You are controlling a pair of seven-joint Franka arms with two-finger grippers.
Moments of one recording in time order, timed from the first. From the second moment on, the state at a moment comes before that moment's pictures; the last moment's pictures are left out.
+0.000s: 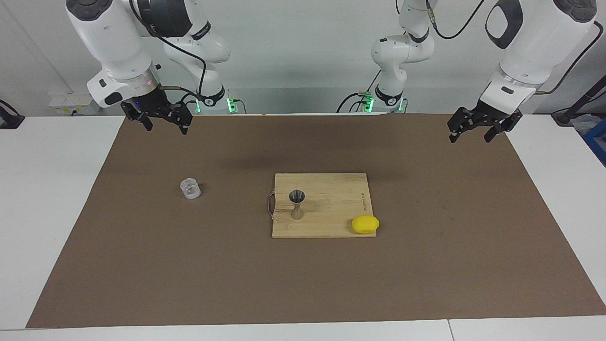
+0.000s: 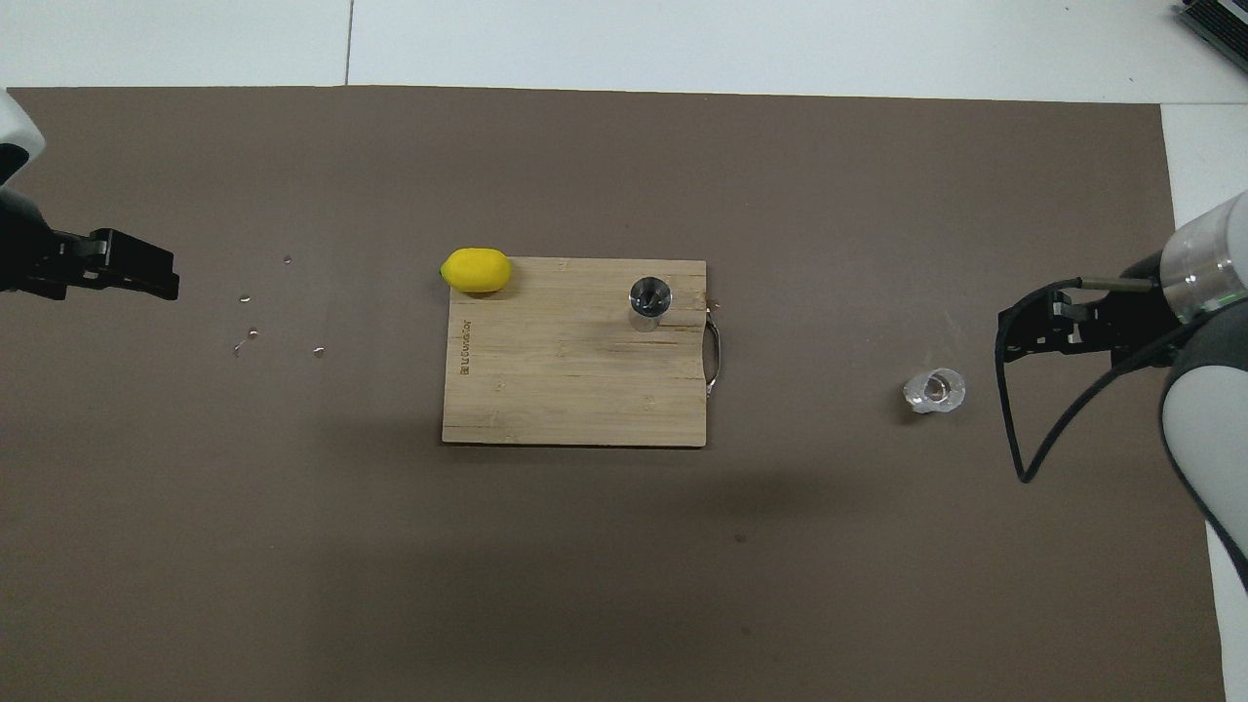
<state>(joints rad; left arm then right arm) 0.08 0.07 -0.15 -1.51 0.00 1.57 0.00 -0.05 -0.01 0.12 -1.63 -0.01 1.52 0.21</state>
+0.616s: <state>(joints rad) 0.08 0.07 -0.15 -1.51 0.00 1.57 0.00 -0.05 -0.01 0.12 -1.63 -0.01 1.55 0.16</state>
